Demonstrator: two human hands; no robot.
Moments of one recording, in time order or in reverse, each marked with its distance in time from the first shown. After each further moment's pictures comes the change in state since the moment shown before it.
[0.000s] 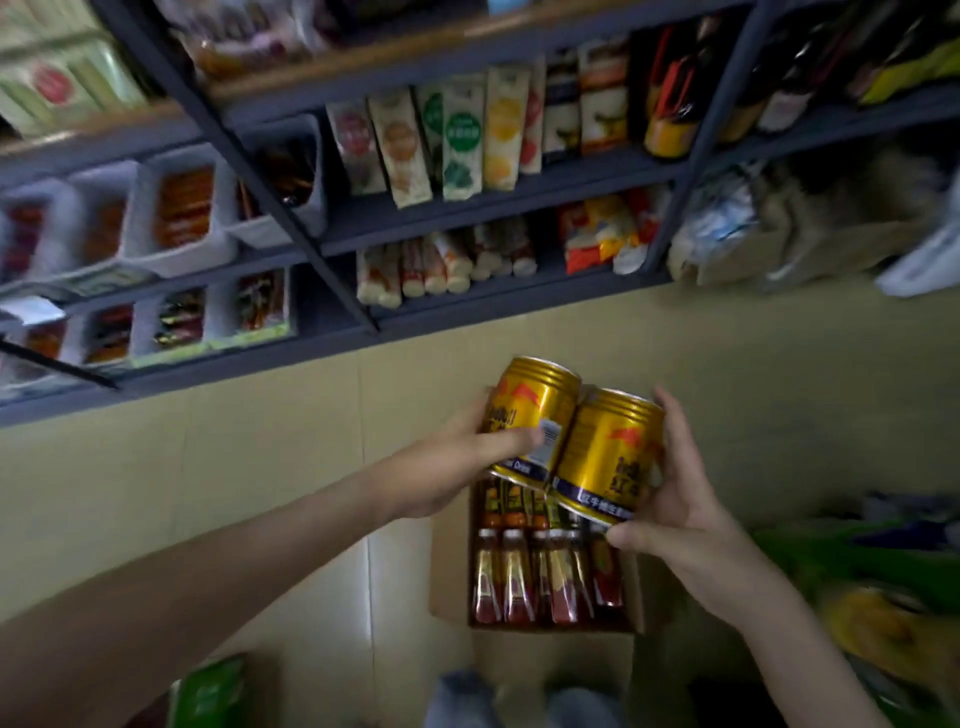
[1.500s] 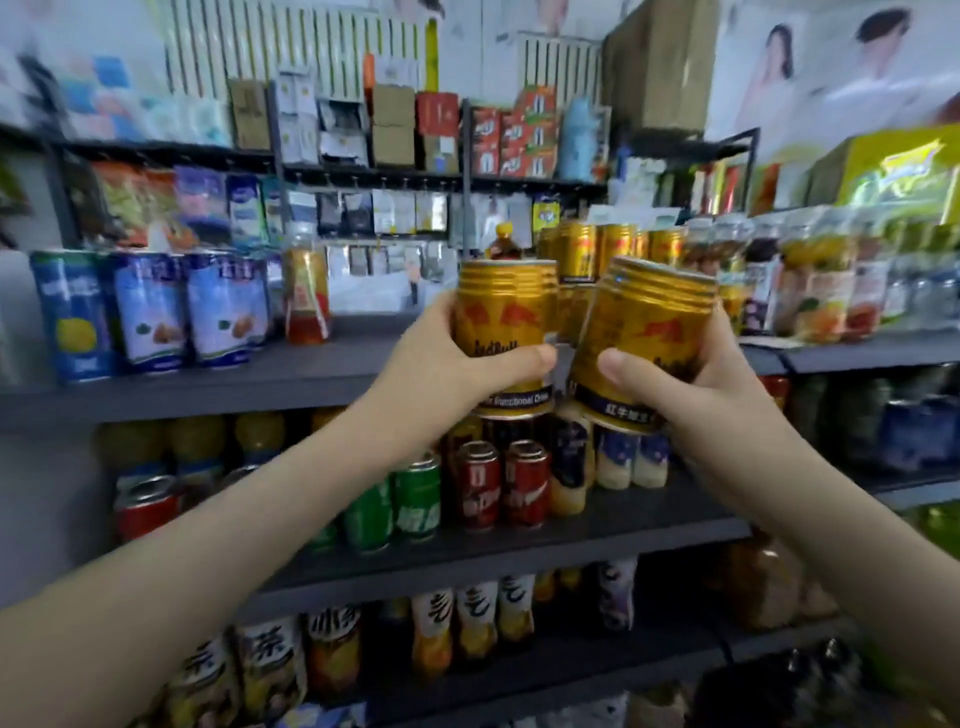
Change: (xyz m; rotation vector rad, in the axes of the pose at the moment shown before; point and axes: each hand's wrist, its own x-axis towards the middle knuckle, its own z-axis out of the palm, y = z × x) left_hand -0.665 -0.027 0.686 0.422 -1.231 1.105; right_hand -0.978 -0.087 0.248 -0.603 1.784 -0.954
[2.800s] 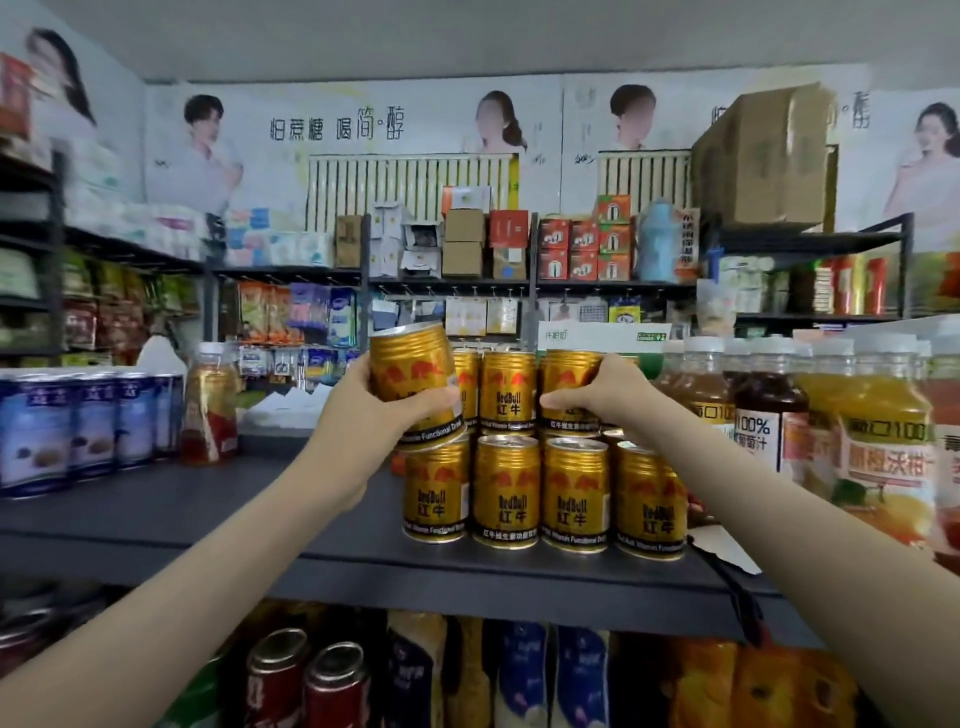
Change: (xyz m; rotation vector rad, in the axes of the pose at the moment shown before) left_hand 0.232 -0.011 0.188 0.026 0.533 -0.011; right_hand 0.357 0.150 -0.223 -0.454 -0.193 0.151
